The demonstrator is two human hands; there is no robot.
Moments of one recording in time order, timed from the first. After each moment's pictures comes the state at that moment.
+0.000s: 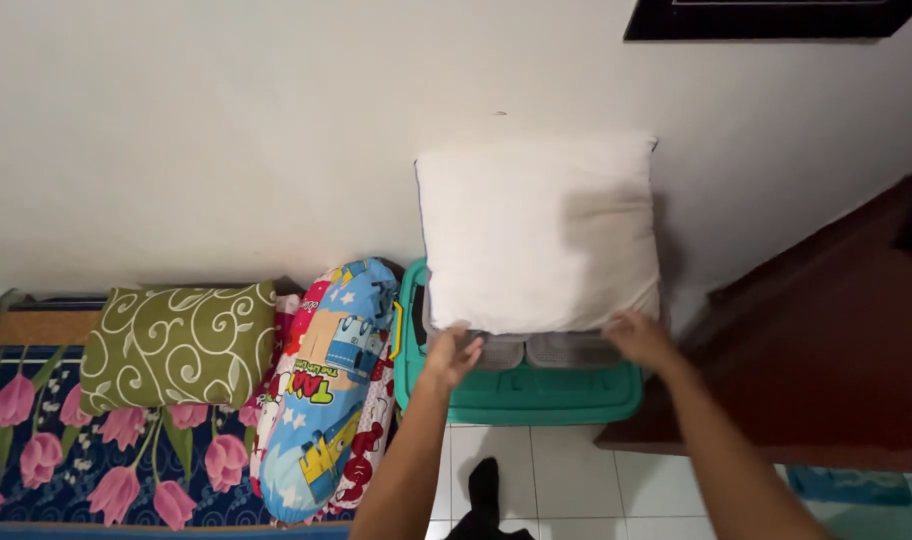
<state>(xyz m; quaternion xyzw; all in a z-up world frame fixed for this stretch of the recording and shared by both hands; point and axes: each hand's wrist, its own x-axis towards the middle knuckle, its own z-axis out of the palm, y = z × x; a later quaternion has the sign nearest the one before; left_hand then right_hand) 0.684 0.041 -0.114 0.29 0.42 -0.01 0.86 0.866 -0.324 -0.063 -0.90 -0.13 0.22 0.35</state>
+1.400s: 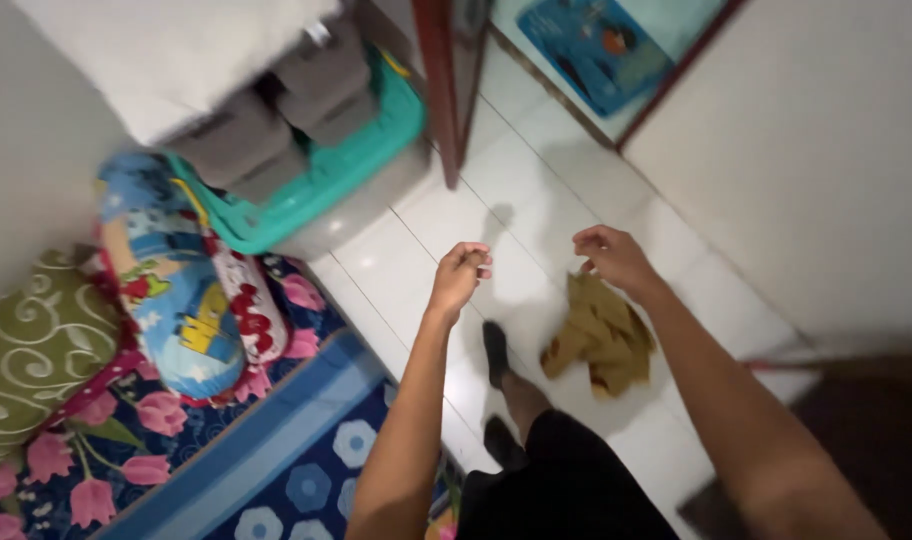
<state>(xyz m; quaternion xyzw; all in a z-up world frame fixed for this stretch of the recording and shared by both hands) 0.272 -0.394 -0.031 0.68 0.09 -0.25 0.69 0.234 -0.685 -0.010 -0.78 0.23 0.17 0.56</state>
